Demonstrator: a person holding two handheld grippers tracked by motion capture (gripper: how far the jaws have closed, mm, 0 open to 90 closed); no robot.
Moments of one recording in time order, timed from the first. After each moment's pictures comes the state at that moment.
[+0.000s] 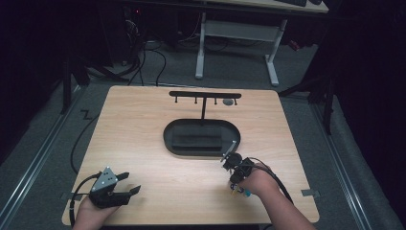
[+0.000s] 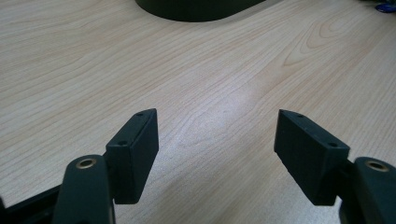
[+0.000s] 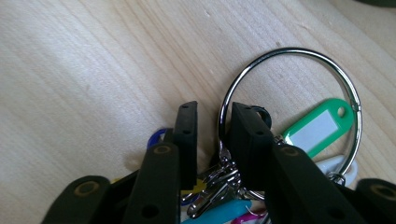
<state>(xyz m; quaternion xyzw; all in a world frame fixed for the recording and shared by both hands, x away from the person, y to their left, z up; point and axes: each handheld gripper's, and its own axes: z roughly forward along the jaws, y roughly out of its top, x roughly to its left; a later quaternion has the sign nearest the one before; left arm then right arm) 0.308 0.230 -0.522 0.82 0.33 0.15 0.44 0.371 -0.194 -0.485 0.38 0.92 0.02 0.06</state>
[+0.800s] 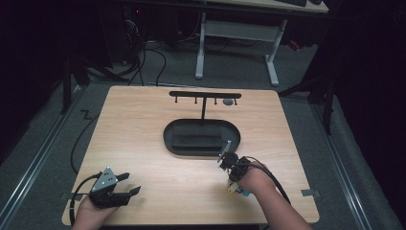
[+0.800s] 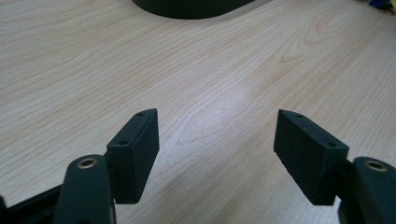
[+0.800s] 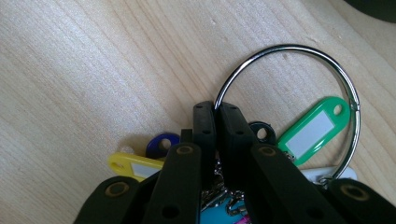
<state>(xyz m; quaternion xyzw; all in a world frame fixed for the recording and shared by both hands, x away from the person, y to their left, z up) 0.308 0.229 -0.523 0.82 0.33 0.14 0.44 0.376 -0.186 -0.489 0.35 0.93 0.01 0.06</state>
